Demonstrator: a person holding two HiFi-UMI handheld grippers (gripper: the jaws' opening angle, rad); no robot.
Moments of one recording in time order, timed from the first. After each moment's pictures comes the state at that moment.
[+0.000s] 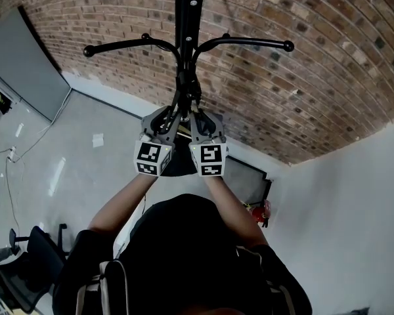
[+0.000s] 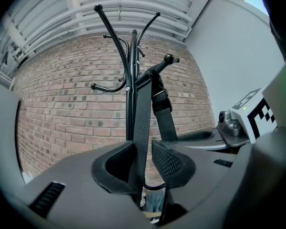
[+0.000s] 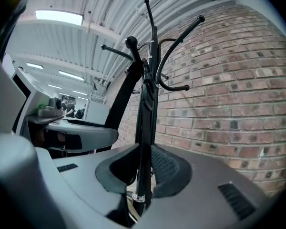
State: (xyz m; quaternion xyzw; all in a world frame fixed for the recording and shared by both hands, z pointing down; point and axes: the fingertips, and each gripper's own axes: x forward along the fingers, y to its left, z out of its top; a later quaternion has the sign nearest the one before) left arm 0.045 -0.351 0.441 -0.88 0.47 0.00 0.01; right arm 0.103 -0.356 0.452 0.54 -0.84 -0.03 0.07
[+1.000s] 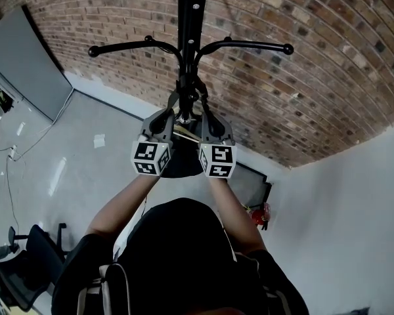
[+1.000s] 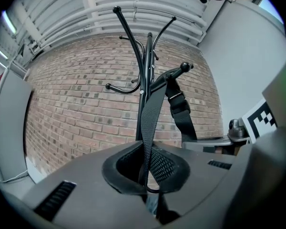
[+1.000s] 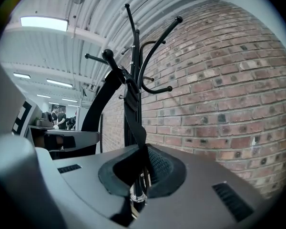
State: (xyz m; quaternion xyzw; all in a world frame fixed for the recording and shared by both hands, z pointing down) left arm 0.027 -0.356 0.436 -0.86 0.50 0.03 -0.04; right arm 0.136 -0.357 0.445 0.58 -0.81 0.01 0.04
